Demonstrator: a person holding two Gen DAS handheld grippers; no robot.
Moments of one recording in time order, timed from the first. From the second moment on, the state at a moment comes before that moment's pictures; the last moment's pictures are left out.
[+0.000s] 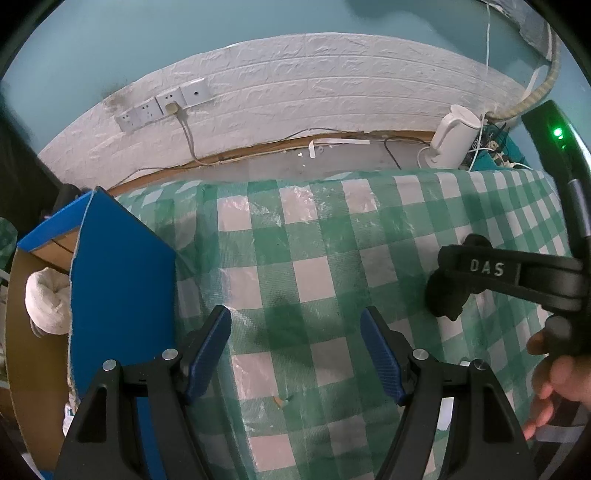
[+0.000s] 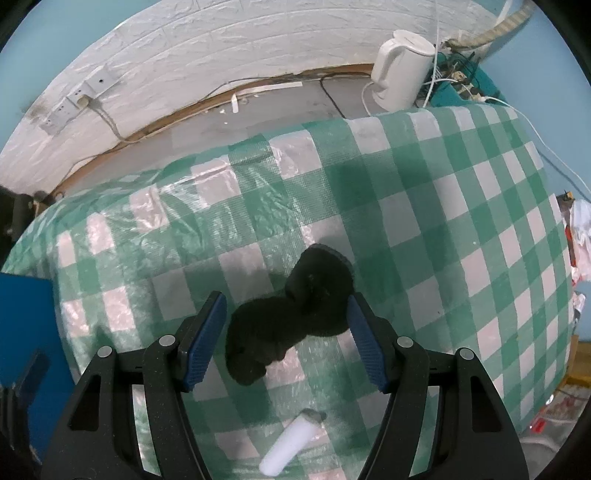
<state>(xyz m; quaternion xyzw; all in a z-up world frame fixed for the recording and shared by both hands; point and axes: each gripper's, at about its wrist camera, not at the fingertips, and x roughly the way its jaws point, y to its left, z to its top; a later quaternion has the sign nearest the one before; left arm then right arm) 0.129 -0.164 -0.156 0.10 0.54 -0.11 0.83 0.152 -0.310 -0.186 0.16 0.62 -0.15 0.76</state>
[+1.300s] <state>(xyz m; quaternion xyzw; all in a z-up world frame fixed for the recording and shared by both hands) 0.073 -0.211 -0.178 0.18 0.55 -0.19 0.79 0.050 -0.335 -0.199 0.00 0.67 -0.05 0.74</state>
